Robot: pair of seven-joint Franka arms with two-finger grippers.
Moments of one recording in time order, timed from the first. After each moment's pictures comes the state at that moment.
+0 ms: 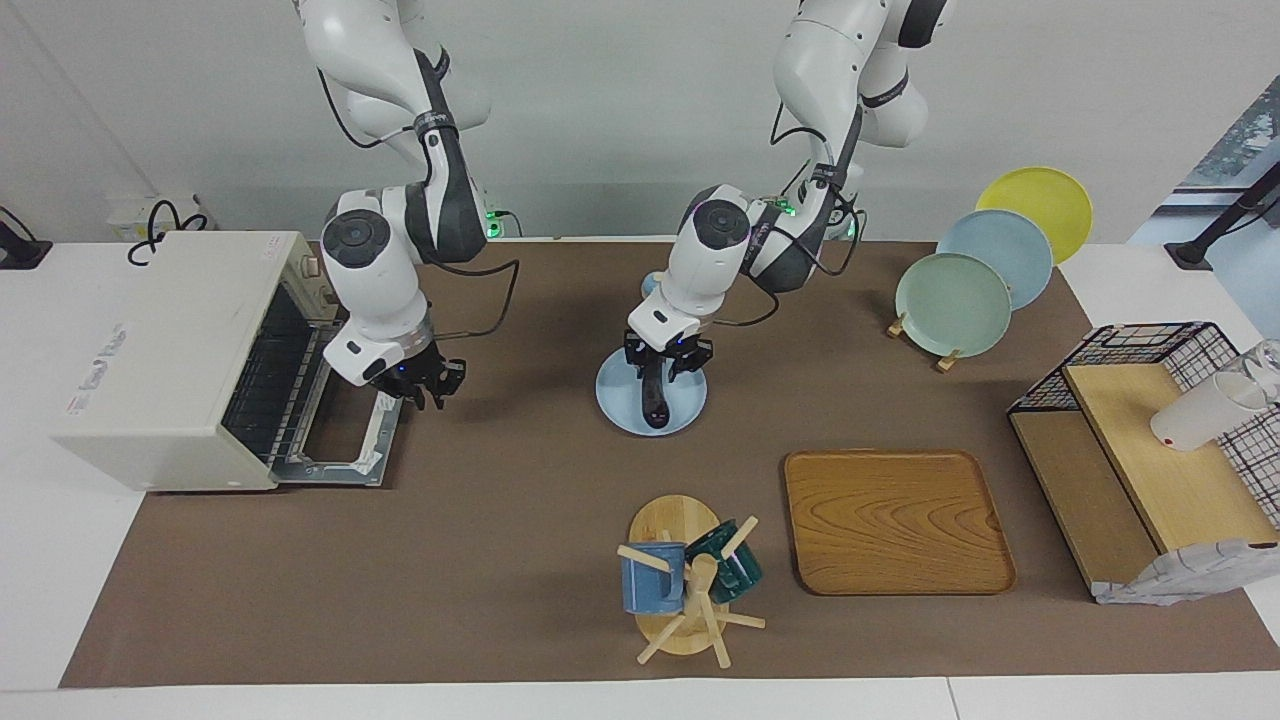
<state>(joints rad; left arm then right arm) -0.58 0.30 -0.14 -1.96 -0.19 2.35 -0.47 0.17 0.14 -0.03 -2.07 -0.04 2.19 0.09</state>
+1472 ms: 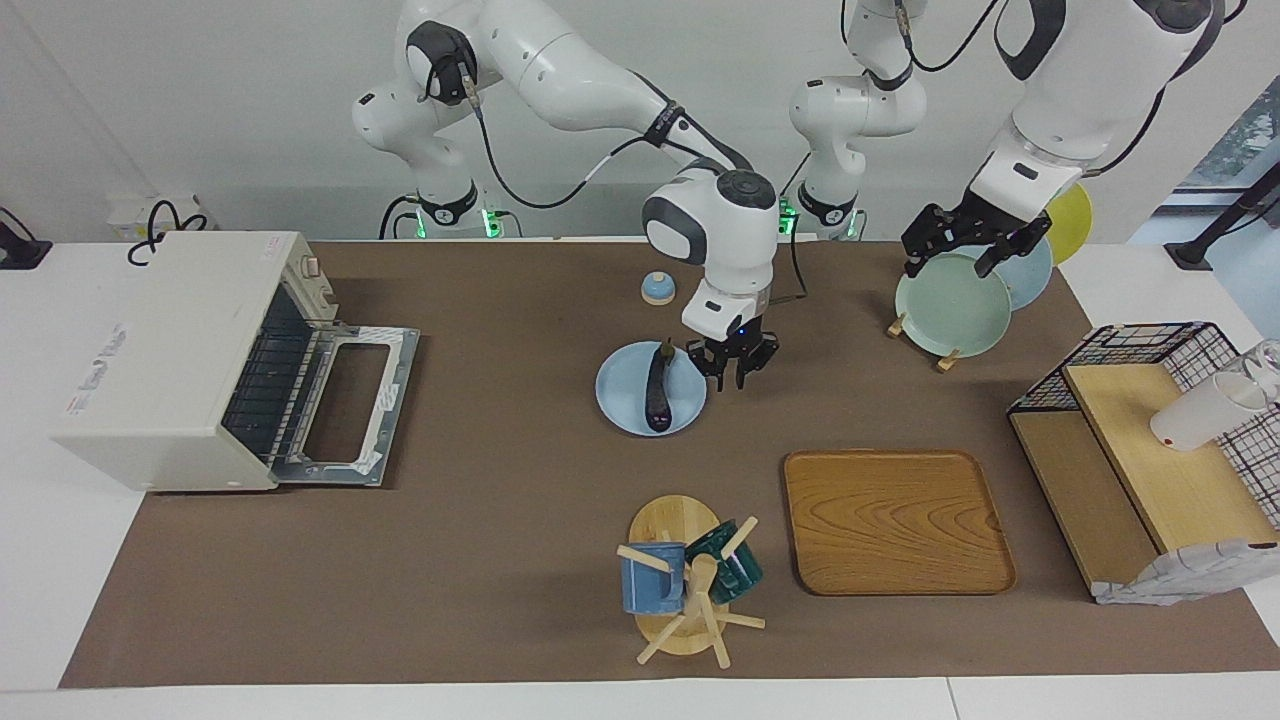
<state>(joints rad) -0.07 -0.01 -0.08 -1.58 -0.07 1.52 -0.12 0.74 0.60 0.06 -1.47 -0.13 2.22 0.78</state>
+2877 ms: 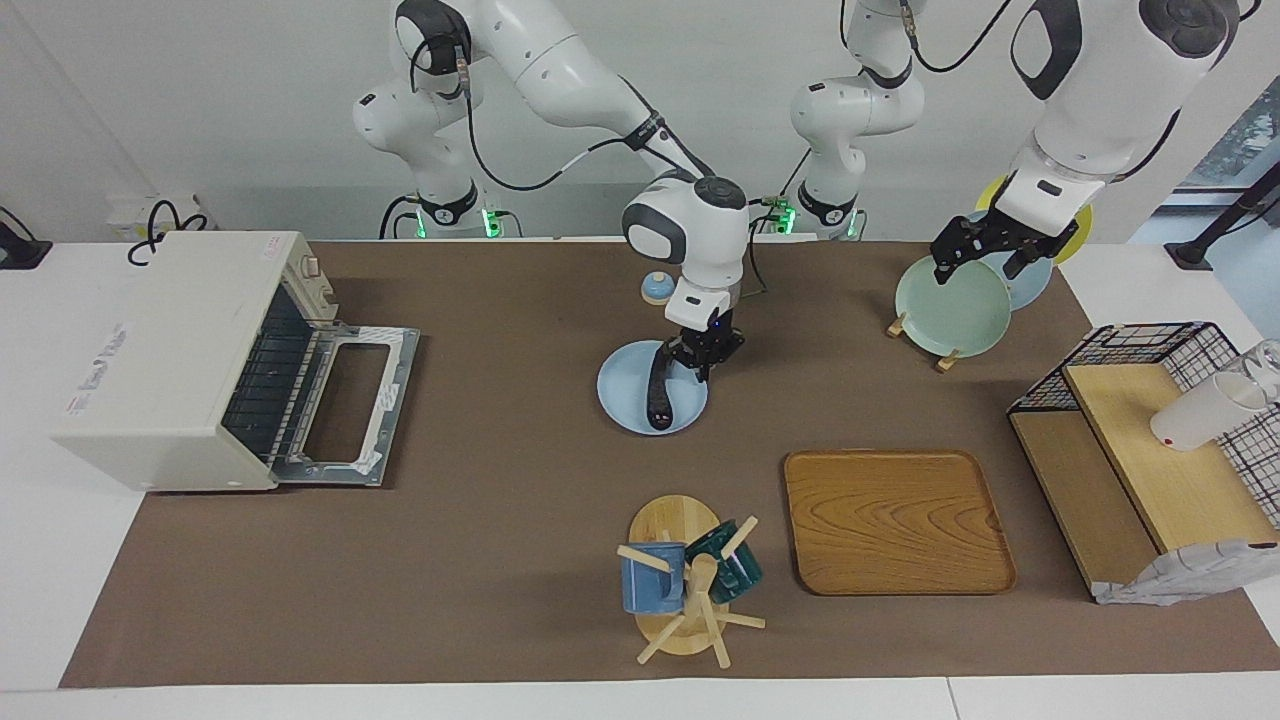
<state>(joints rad) 0.06 -0.02 -0.17 -1.64 -0.01 1.53 -0.09 0.77 0.48 0.06 -1.76 -0.24 2.37 0.77</state>
